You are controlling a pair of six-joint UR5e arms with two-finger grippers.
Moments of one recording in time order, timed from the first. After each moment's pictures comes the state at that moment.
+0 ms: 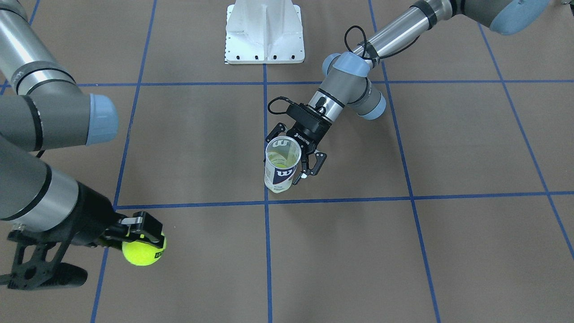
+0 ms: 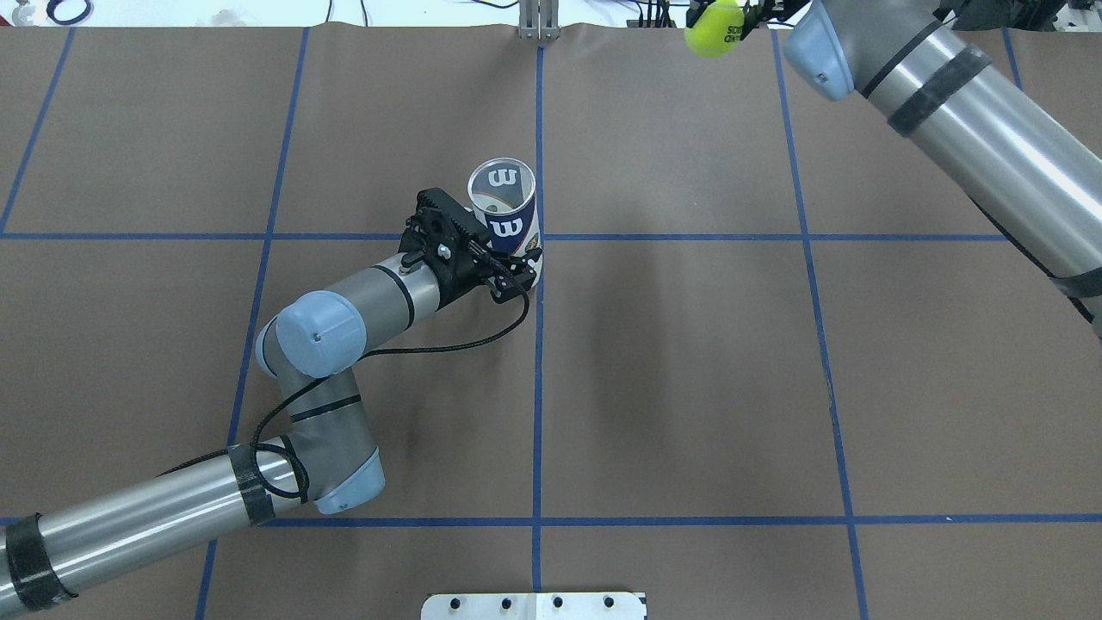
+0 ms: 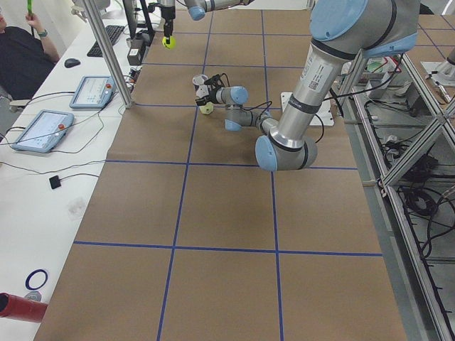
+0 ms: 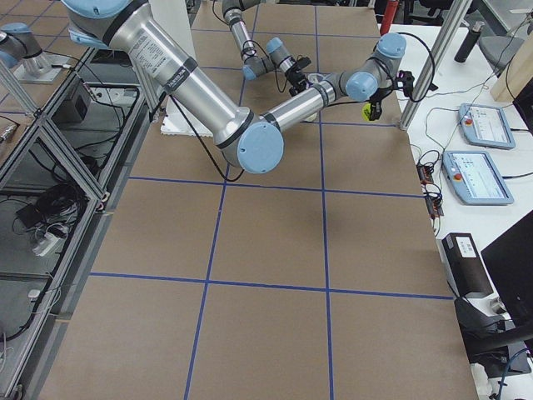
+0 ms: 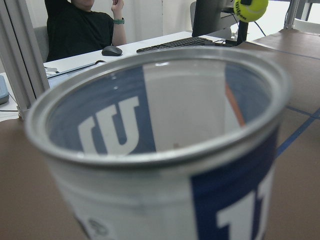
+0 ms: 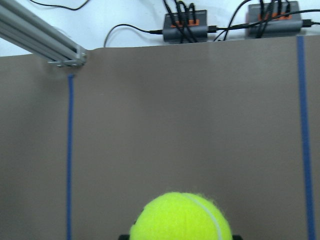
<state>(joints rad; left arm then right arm) -0.46 -2.22 -1.25 -2.87 -1.32 -0.52 1.08 -0.69 1.26 -1.30 2.36 0.95</state>
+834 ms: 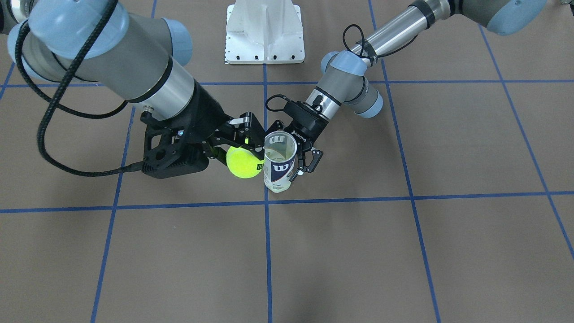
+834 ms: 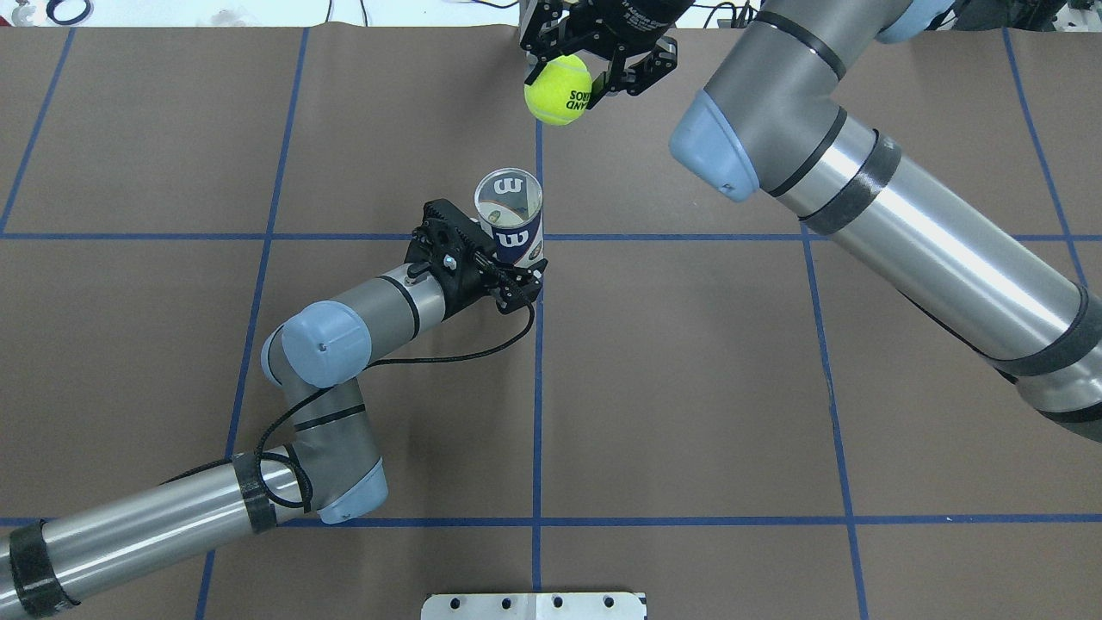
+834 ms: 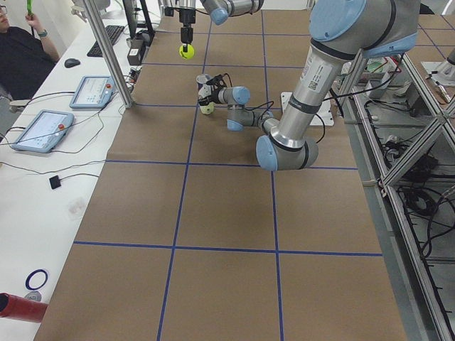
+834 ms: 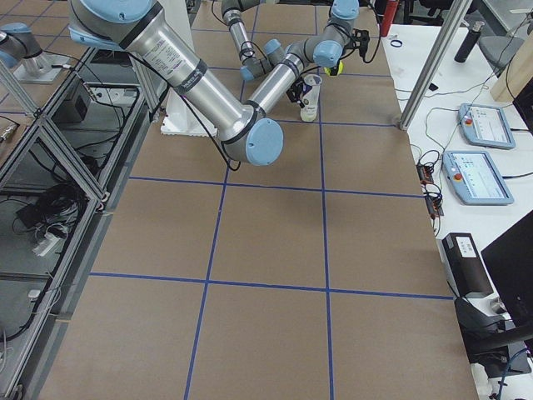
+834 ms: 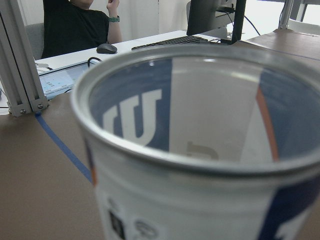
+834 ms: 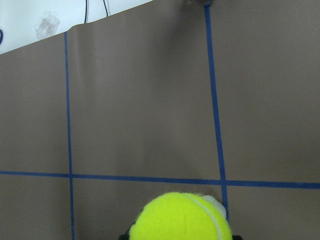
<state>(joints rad) -0.45 -2.22 -1.25 -2.87 -1.32 -0.53 0.90 -0.66 1.51 -1.31 2.34 1.26</state>
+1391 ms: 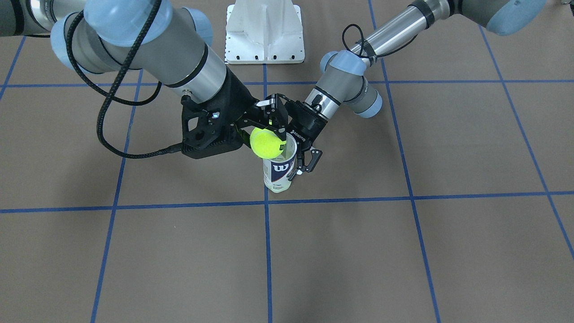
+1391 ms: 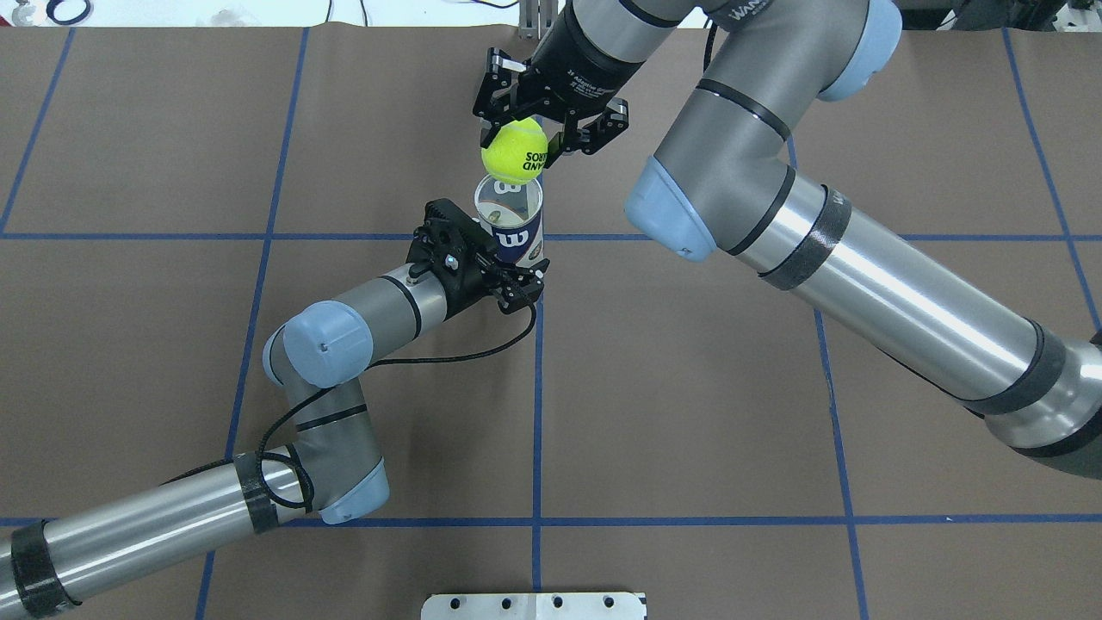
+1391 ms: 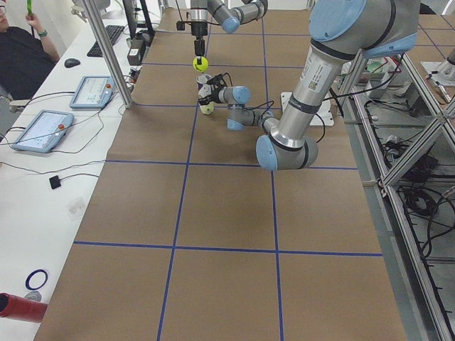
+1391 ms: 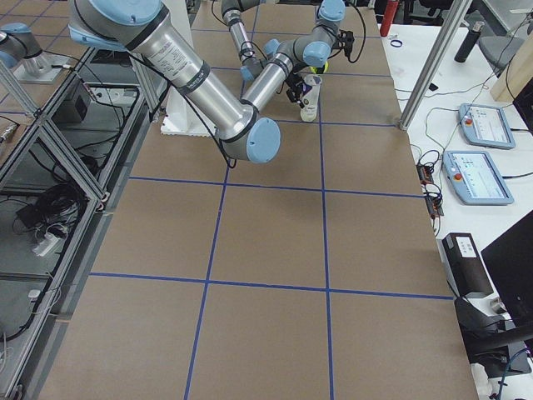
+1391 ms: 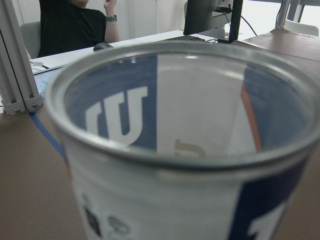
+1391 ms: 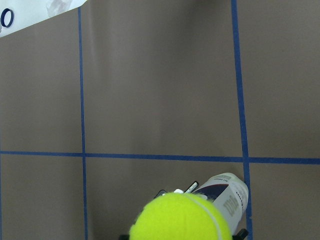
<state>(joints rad) -0.45 -2.22 -1.25 -2.87 -1.32 -0.53 0.82 -0.66 1.52 -1.31 2.33 1.28</state>
